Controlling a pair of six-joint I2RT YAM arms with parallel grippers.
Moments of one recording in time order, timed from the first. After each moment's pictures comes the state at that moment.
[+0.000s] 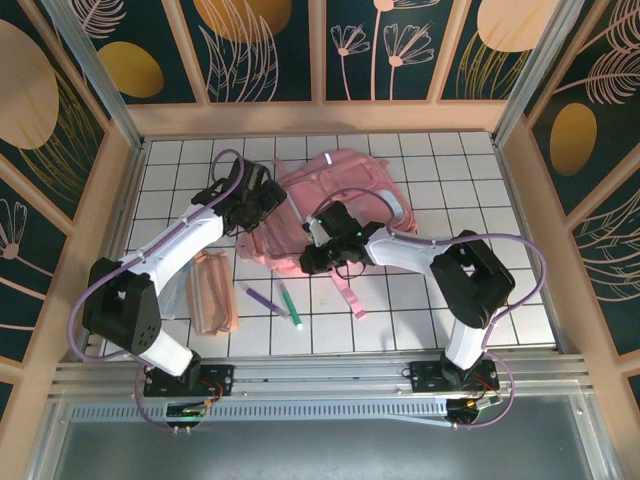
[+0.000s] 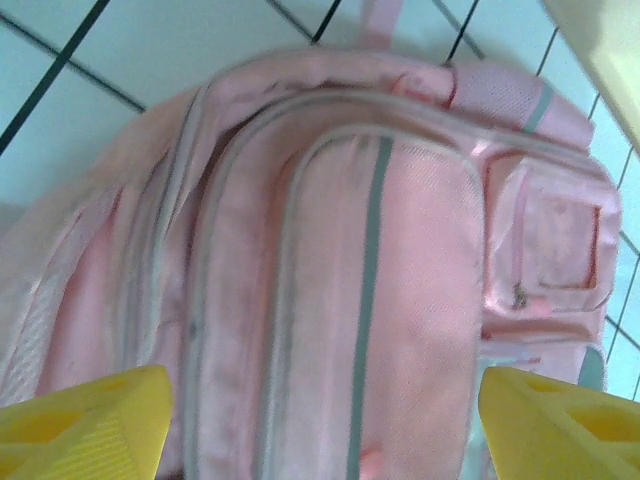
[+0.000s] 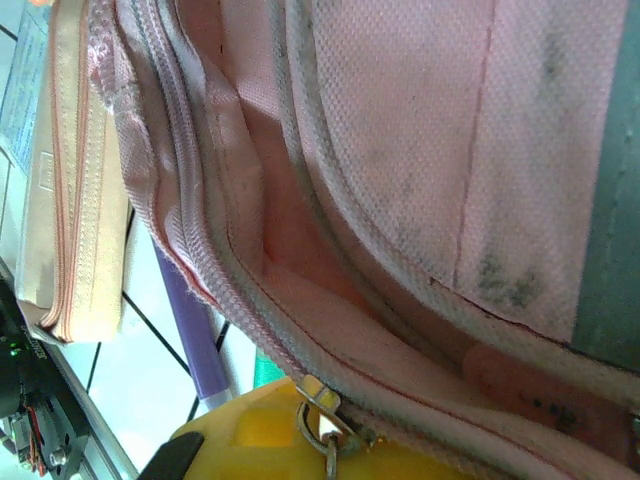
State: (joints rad) left arm -0.47 1.55 1.19 -0.55 -0.05 -1.14; right arm 0.80 1.77 1.08 -0.25 -0.44 0.47
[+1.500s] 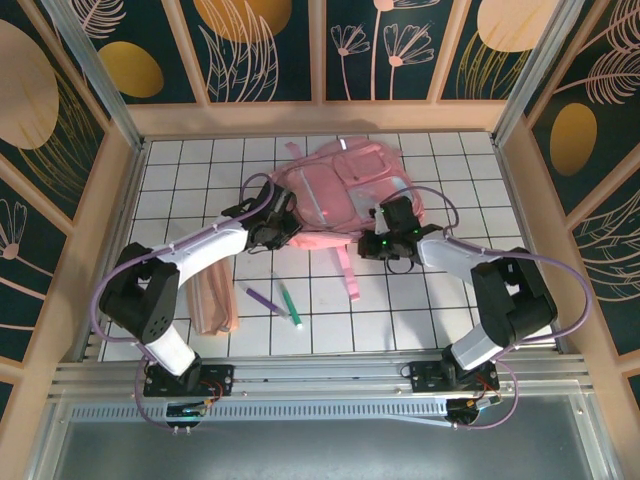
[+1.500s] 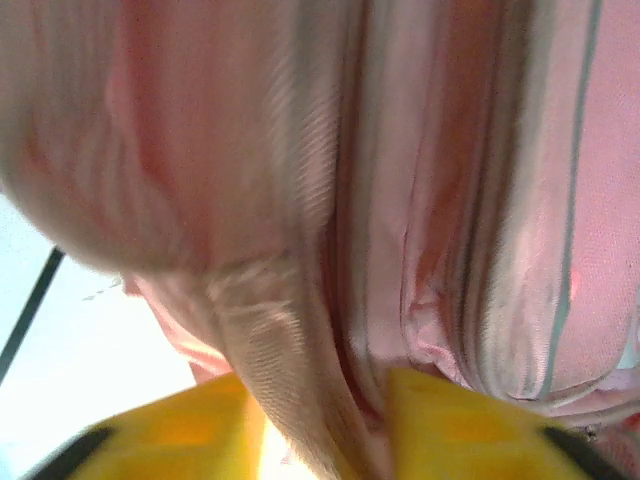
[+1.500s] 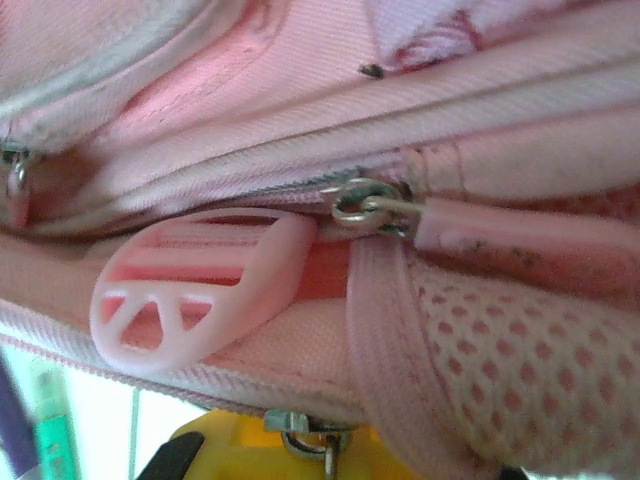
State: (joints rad) left arm -0.60 1.68 1.13 -0.41 0.00 -1.19; right arm 0.44 1.55 0.82 -0.24 -0.30 0.46
